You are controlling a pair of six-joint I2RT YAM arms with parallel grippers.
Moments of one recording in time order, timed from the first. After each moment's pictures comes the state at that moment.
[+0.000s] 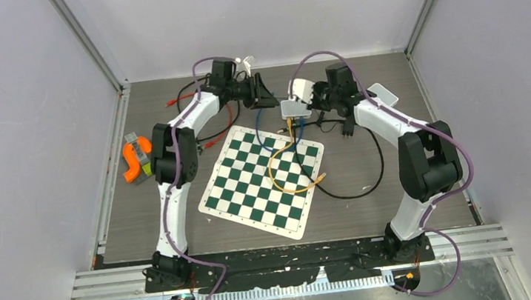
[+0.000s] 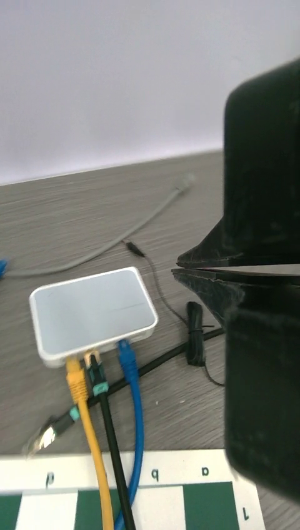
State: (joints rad) left arm -0.35 2.35 1.96 -0.25 0.95 -0.52; right arm 0.31 1.73 1.25 -0.12 -0.31 -1.10
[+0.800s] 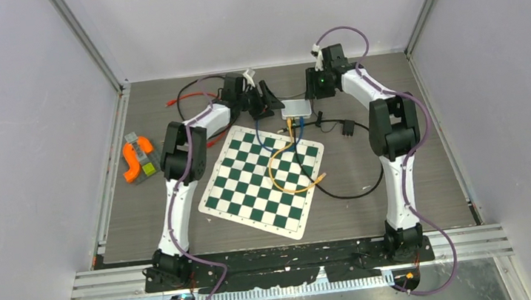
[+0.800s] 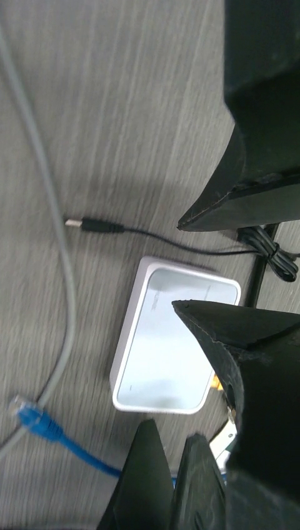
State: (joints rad) left arm -0.38 2.44 1.87 -0.03 0.59 -0.74; right arm 0.20 2.25 1.87 -0.45 -0.22 0.13
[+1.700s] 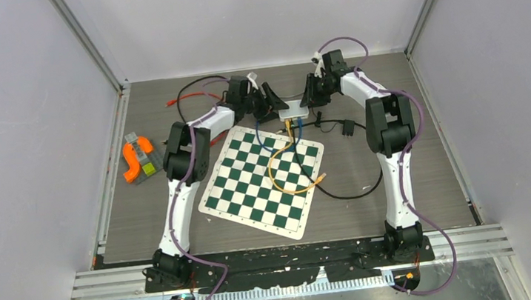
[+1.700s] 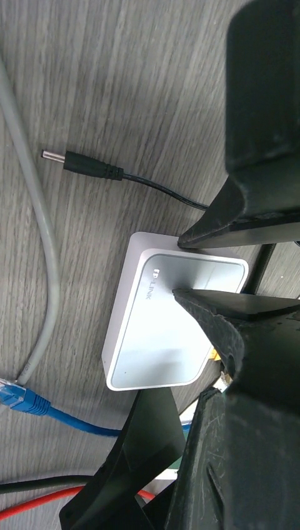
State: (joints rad) left arm -0.42 2.45 1.85 0.00 0.55 -0.87; right arm 0.17 2.34 1.89 -0.48 -0.40 0.28
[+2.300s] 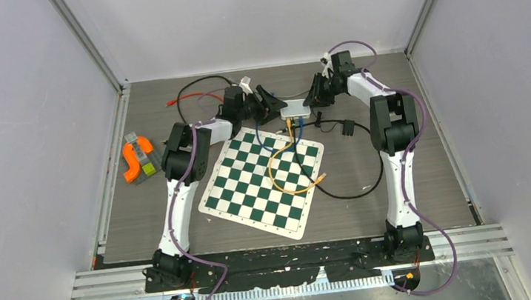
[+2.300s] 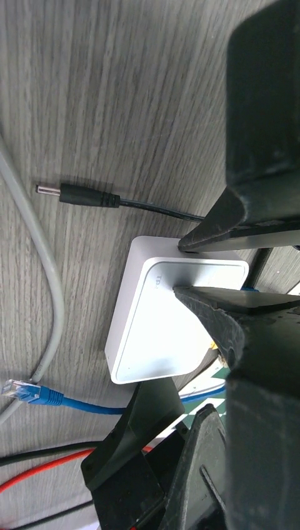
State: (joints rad) left arm -0.41 2.45 1.65 0.44 0.58 -1.06; right arm 0.13 2.36 1.87 -0.44 -0.51 0.38
